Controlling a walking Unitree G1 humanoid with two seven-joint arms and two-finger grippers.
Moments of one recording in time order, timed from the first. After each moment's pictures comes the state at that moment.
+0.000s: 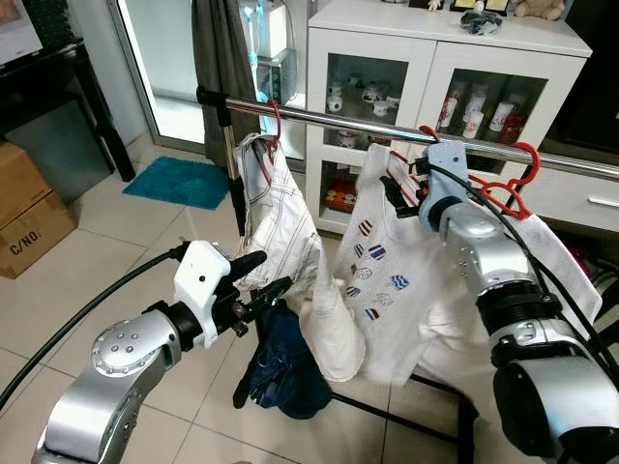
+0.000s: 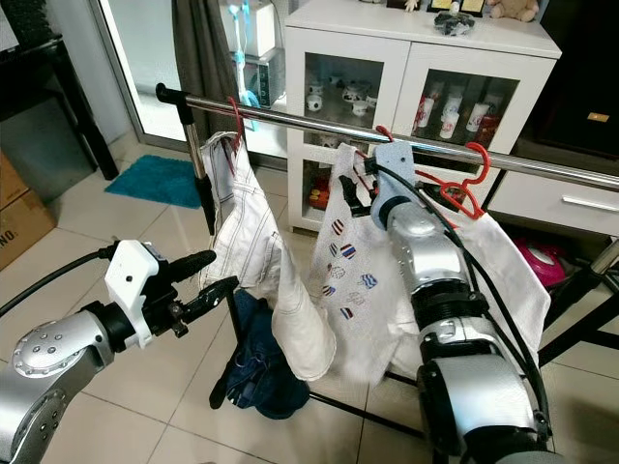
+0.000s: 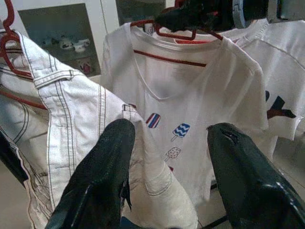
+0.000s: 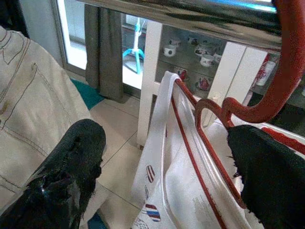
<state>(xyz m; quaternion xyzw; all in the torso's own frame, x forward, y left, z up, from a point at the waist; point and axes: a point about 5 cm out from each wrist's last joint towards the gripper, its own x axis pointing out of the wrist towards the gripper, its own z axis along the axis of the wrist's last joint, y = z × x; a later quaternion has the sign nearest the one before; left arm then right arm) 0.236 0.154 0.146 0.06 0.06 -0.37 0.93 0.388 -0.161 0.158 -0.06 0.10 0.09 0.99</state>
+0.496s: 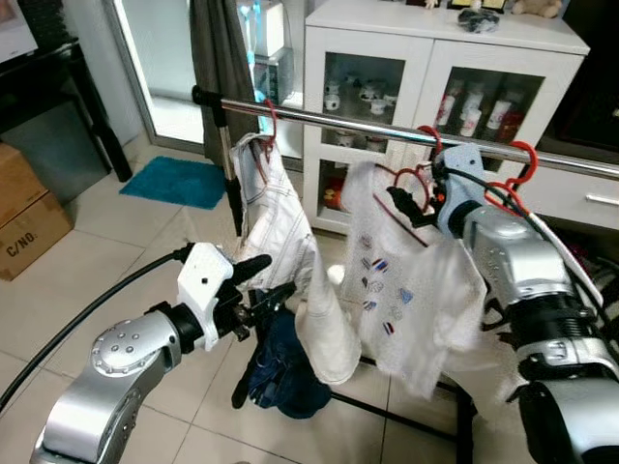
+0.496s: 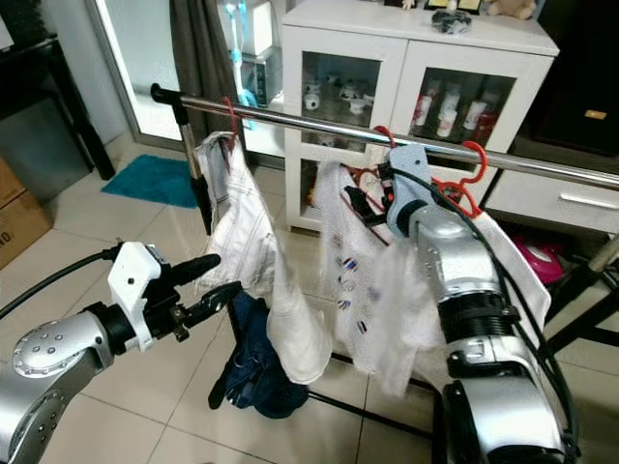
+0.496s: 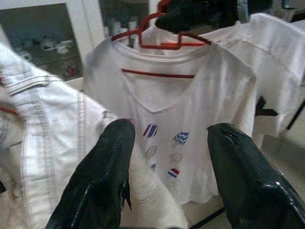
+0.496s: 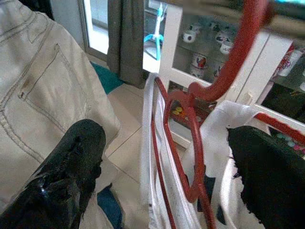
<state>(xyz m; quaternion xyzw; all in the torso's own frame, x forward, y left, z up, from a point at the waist) 0.233 0.149 0.147 0.06 0.06 -0.40 0.91 0.372 -0.180 0.171 -0.06 0.13 0.15 0.98</state>
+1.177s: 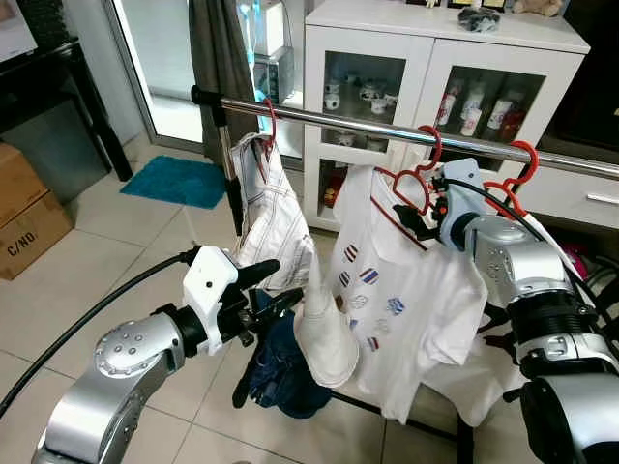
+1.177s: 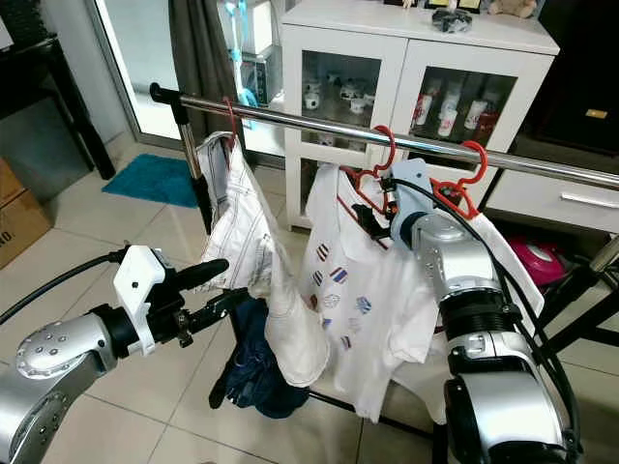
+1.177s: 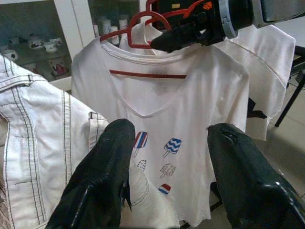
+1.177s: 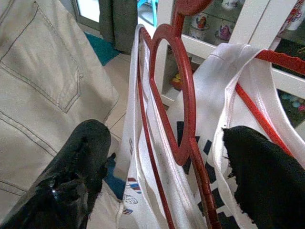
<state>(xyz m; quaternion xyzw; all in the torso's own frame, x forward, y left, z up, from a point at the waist) 0.231 0.146 0.147 0.06 0.06 -0.41 0.91 0.372 -0.185 0.147 -0.05 0.20 0.13 0.97</state>
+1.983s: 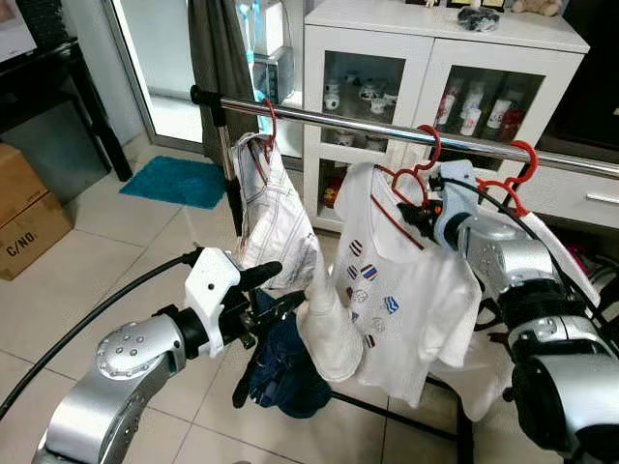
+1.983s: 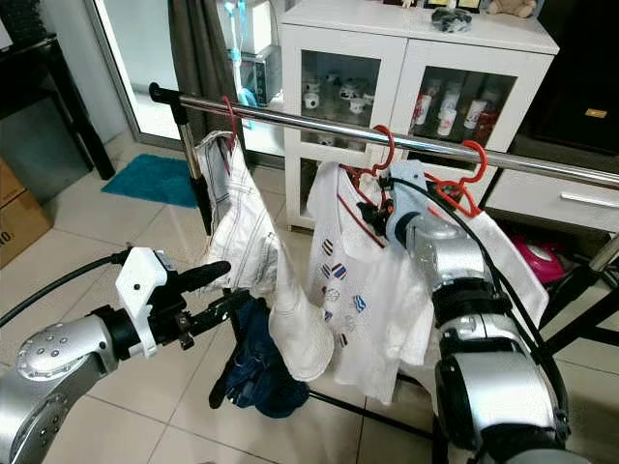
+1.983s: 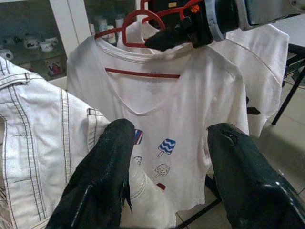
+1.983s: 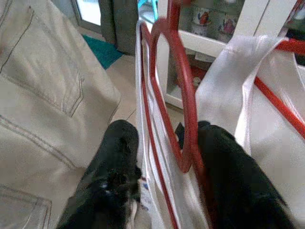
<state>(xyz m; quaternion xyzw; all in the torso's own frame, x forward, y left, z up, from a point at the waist) 0.230 0.145 0.146 0.06 0.07 -0.42 0.90 0.382 -0.183 0.141 -0.02 0.21 0.13 0.97</state>
